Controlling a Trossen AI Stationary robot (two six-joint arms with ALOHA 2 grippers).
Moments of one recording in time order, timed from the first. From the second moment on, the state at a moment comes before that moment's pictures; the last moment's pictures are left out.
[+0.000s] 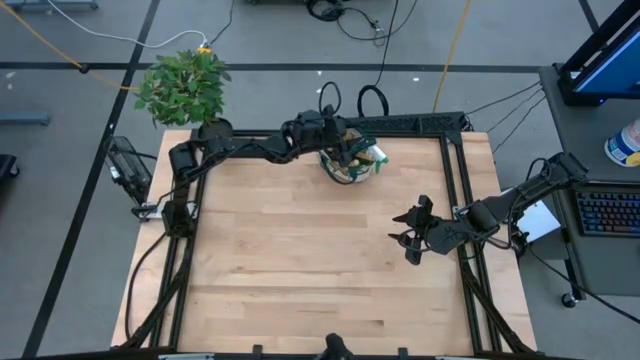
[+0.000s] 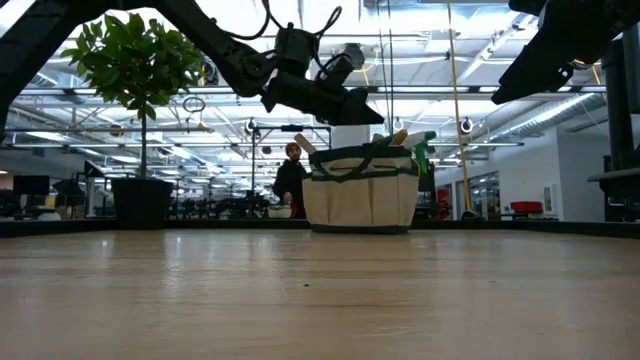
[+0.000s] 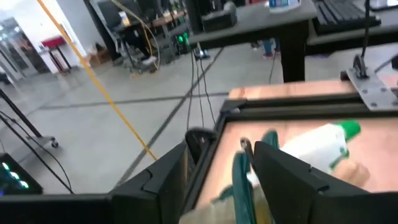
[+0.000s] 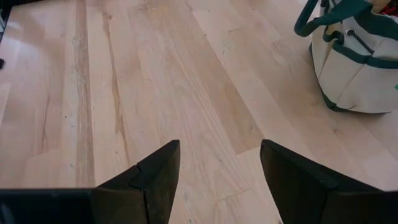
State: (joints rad) left arm 0.44 2.01 1.39 0.48 0.08 0.29; right arm 0.49 0.91 0.64 -0.51 0.57 0.62
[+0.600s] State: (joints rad) left arm 0.35 1.91 1.39 0.37 0.14 -0.02; right arm 0.49 0.91 0.64 -0.51 0.57 0.62
